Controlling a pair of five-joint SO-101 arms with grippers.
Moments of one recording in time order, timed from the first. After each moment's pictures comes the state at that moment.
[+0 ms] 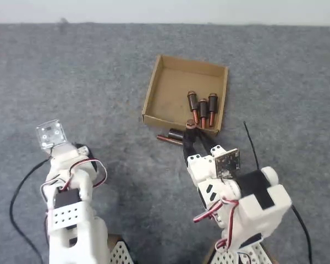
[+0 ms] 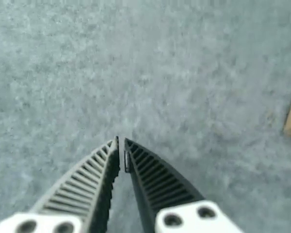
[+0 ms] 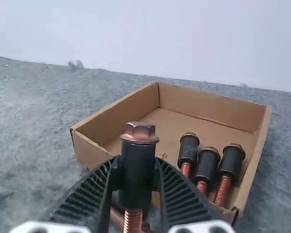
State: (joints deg) left arm -22.4 -61.6 90.9 27.8 9.5; right arm -25.8 10.3 93.3 -87.7 -2.9
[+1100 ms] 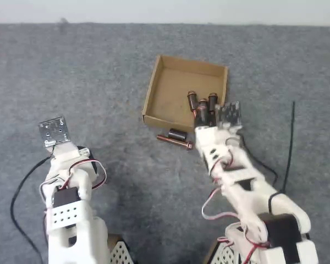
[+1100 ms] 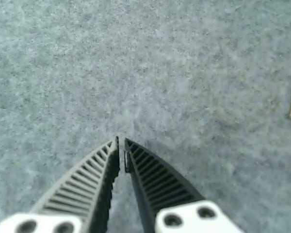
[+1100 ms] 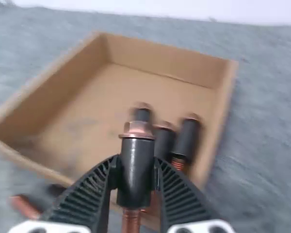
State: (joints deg) left arm -22.5 -61.6 89.7 30.6 7.3; right arm -14.8 -14.0 70.8 -18.0 -2.9
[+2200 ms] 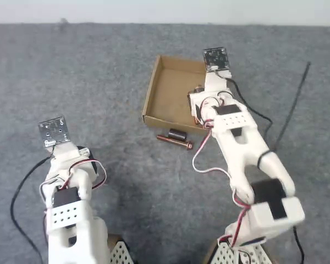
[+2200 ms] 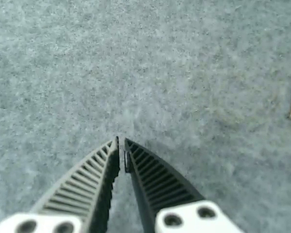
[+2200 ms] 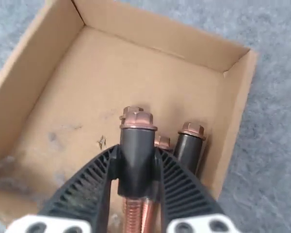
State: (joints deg) left arm -22.5 -61.6 89.7 30.6 7.3; right arm -16.6 7.1 24.2 24.8 -2.9
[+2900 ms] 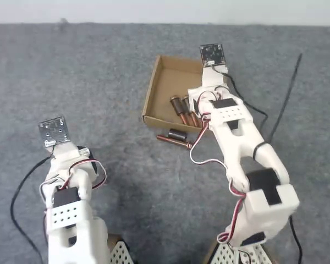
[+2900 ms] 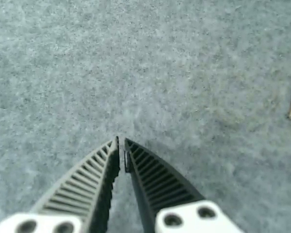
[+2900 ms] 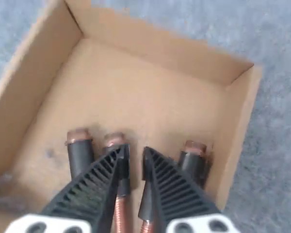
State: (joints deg) left arm -22.5 -61.6 89.7 30.6 7.3; right arm -16.5 10.6 19.0 24.8 -2.9
